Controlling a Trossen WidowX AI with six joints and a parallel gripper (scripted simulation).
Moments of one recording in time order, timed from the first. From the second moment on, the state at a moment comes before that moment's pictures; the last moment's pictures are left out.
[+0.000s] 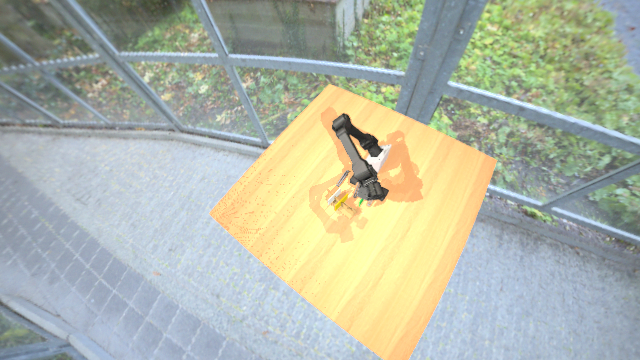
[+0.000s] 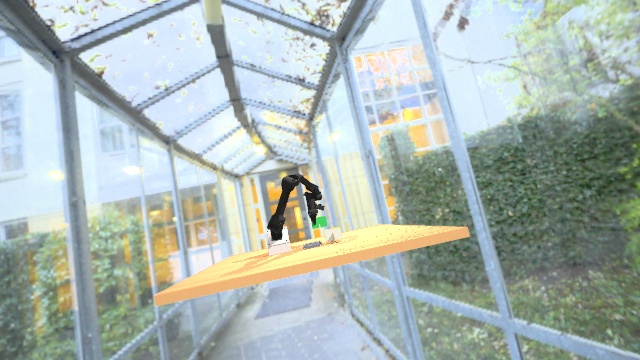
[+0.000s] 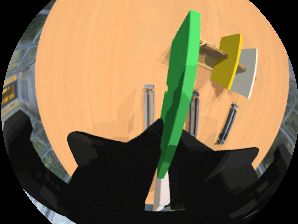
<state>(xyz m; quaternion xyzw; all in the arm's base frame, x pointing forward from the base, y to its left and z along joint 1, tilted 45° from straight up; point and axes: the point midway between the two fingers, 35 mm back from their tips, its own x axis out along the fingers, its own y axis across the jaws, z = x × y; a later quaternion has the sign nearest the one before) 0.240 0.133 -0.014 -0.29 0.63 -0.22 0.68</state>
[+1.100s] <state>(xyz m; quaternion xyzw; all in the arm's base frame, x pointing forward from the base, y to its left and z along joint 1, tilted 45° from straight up) 0.311 0.108 0.015 -0.26 0.61 -0.27 0.70</state>
